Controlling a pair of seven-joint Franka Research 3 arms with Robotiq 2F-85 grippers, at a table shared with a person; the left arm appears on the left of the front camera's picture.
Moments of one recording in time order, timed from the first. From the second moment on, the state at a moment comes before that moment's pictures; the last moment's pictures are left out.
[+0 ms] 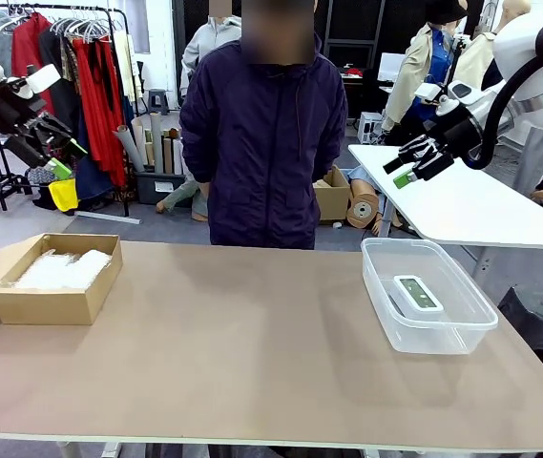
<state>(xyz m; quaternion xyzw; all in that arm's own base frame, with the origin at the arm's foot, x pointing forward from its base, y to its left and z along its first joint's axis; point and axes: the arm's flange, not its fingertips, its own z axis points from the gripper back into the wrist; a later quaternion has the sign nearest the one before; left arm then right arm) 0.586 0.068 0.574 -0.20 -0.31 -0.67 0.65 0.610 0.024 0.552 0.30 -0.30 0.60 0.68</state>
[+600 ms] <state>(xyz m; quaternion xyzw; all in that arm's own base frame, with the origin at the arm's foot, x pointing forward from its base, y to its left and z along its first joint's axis) 0.586 0.068 0.573 -0.20 -0.31 -0.67 0.65 0.610 0.024 0.552 0.30 -0.30 0.60 0.68</state>
